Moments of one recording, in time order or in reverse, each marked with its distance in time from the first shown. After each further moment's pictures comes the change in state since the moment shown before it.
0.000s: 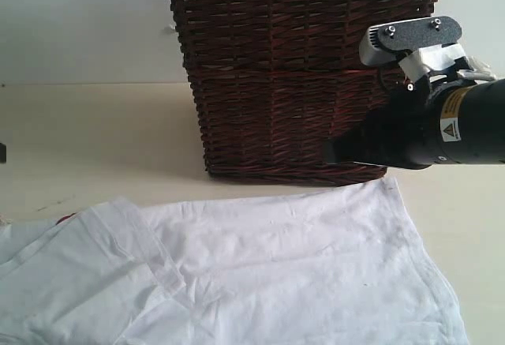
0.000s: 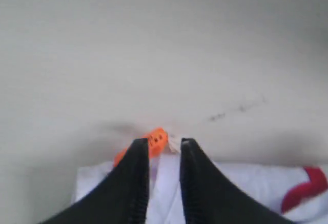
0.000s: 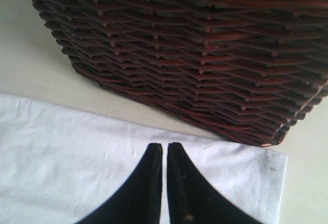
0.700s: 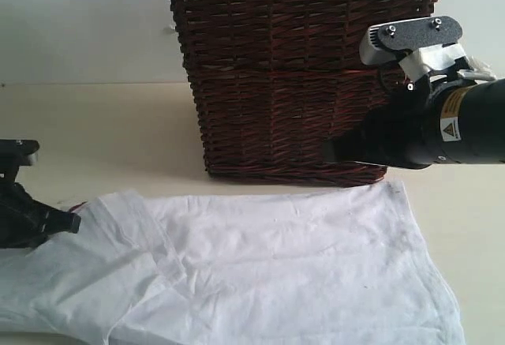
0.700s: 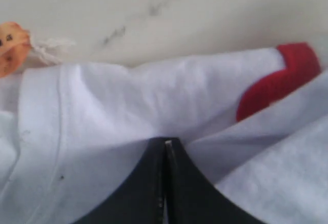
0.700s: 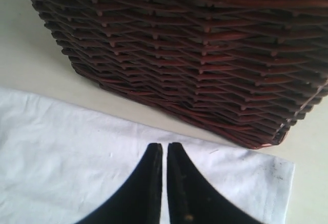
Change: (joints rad) left arm -0.183 0.280 0.065 -0.056 -0.141 0.072; right arm 0.000 0.000 0.000 0.004 -0.001 -0.001
